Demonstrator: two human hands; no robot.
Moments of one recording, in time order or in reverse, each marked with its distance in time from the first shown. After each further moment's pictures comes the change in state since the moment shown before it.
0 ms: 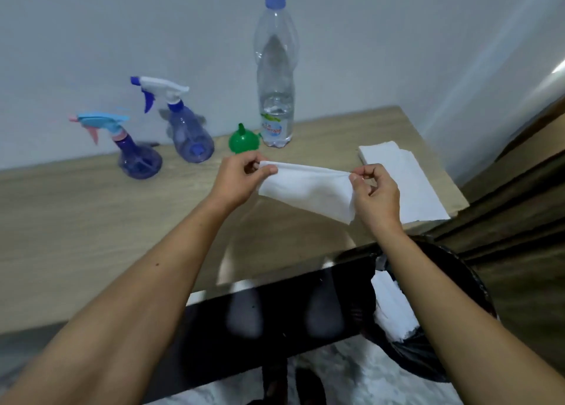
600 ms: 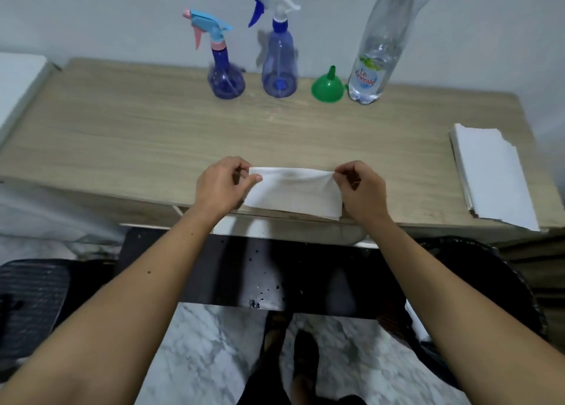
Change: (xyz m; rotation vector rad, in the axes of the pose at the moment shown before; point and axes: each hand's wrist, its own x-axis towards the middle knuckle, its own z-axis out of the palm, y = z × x) left_hand -0.189 -0.083 -0.062 0.415 0.316 -0.369; right_hand -0.078 0.019 0.109 -0.169 -0.441 -0.353
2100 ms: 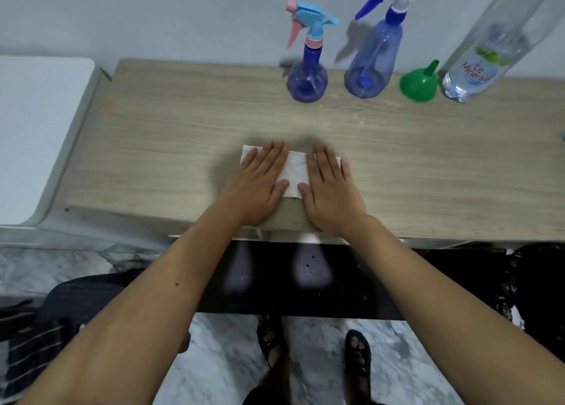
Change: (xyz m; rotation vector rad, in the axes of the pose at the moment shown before) left_hand 0.075 -0.150 -0.072 0.394 -0.334 0.502; right_hand 0.014 -0.144 0.220 -0.760 -0.398 -0.228
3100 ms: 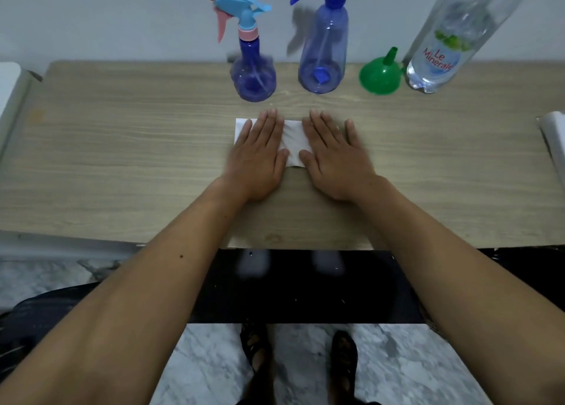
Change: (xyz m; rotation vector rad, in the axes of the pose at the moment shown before) left_hand 0.111 0.064 0.010 0.045 0.011 -0.072; right_hand 0.044 0.126 -0.024 0.094 -0.039 -0.008
